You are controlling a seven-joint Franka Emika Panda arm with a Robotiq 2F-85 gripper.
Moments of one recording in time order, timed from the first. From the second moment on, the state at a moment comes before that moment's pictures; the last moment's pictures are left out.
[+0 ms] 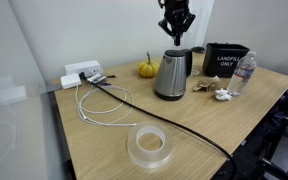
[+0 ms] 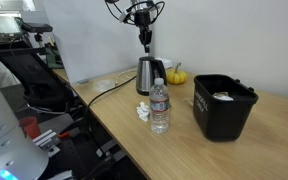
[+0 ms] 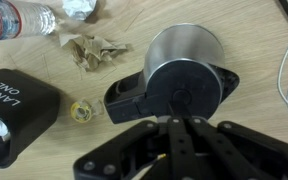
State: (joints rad) arm 0.16 0.24 0.10 -1.89 -0.25 2.04 0.72
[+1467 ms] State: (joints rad) arm 0.21 0.28 0.07 -1.85 -0.30 1.96 0.74
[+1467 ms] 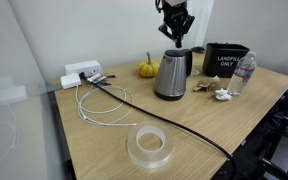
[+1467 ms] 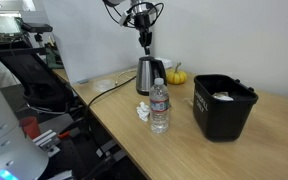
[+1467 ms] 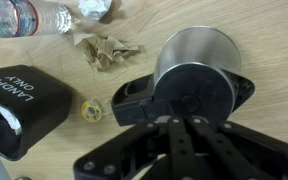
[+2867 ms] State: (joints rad) arm 0.23 0.33 0.07 -1.81 -0.32 1.96 0.73
